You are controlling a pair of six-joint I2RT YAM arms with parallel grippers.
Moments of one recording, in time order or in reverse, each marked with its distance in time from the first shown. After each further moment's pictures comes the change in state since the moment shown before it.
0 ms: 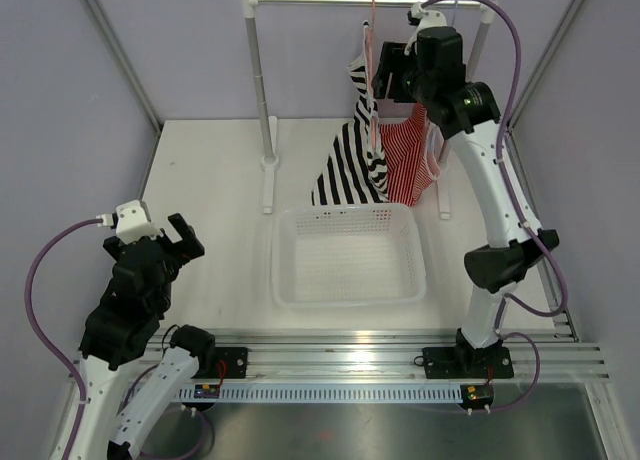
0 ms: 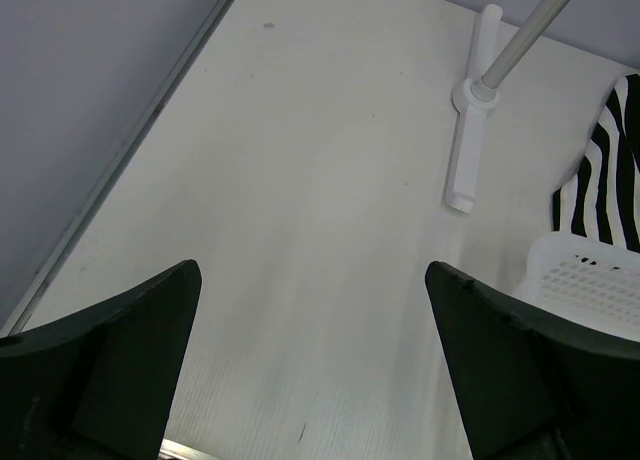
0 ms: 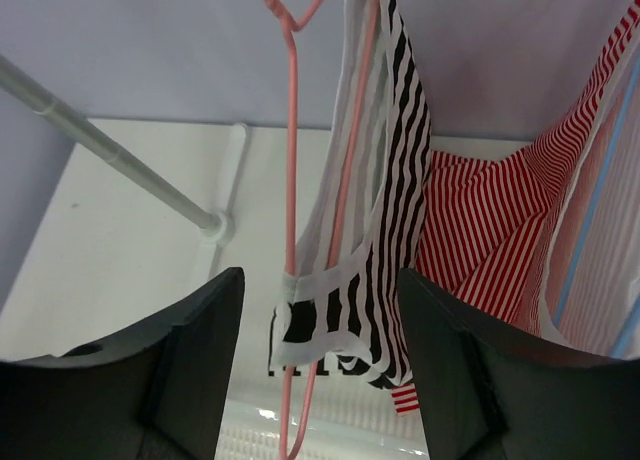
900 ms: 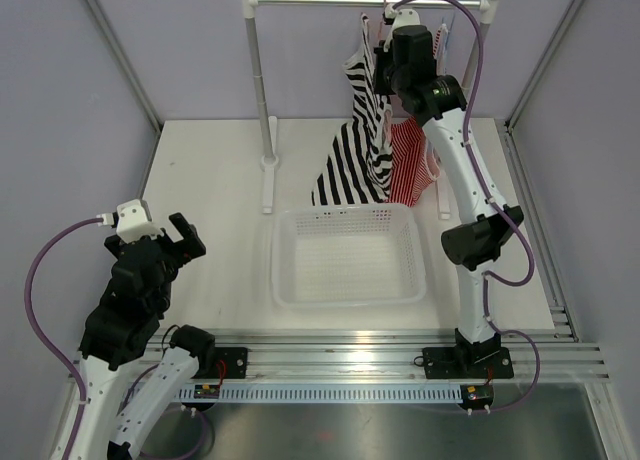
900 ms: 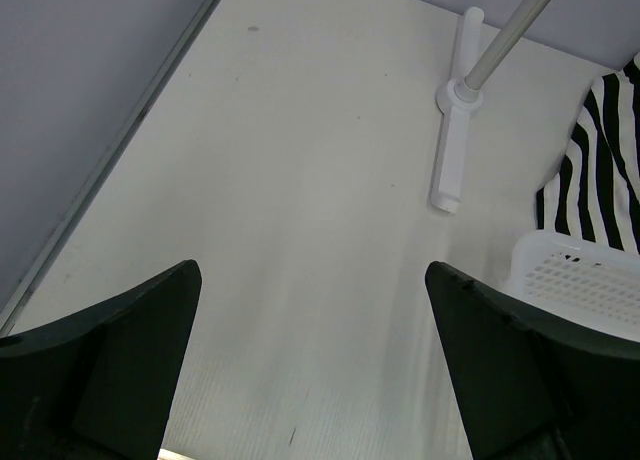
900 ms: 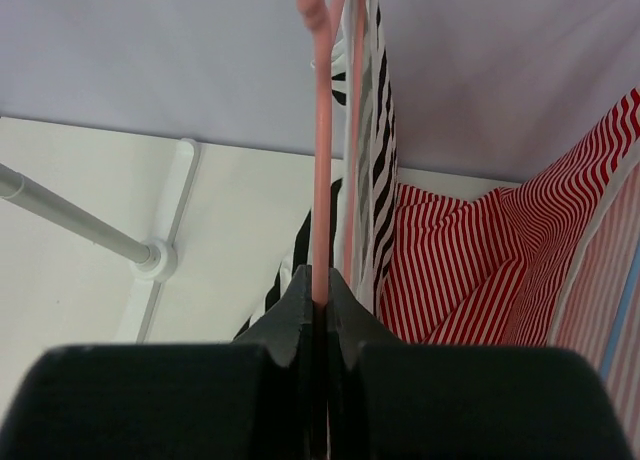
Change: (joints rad) left arm 0.002 0.000 0.000 0.018 0.028 0.000; right arm 0.003 0.304 0.250 0.015 0.058 -0.125
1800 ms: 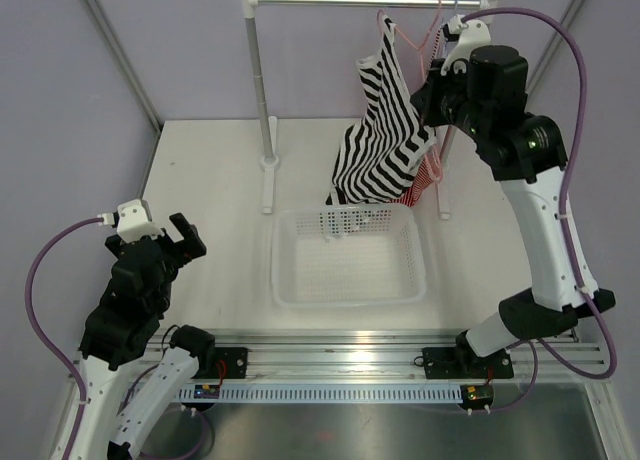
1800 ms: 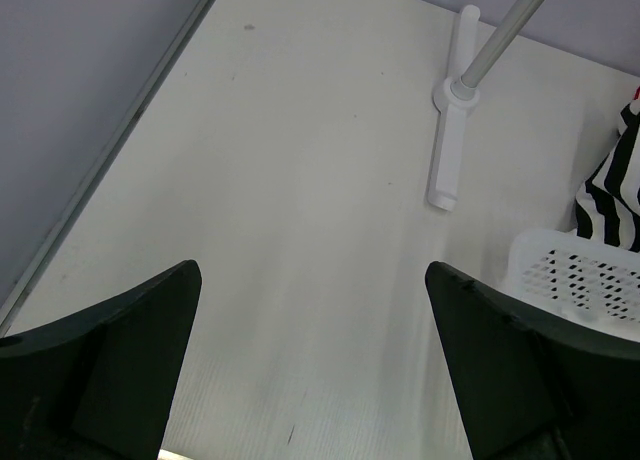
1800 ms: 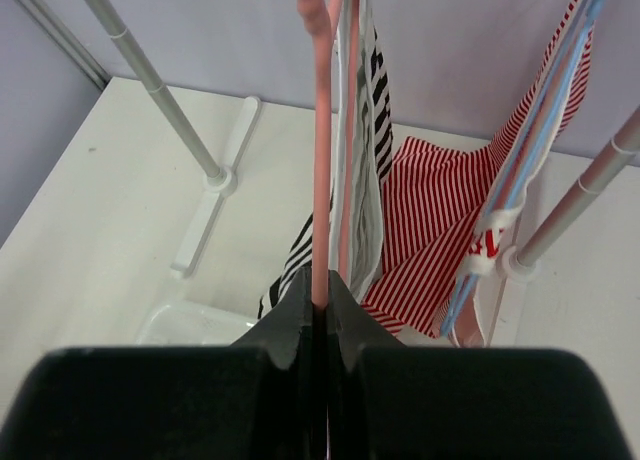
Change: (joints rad) left arm 0.001 0.000 0.000 0.000 0.012 0.000; right arm 0.006 -0.562 -0.379 -0.121 -0.105 0.000
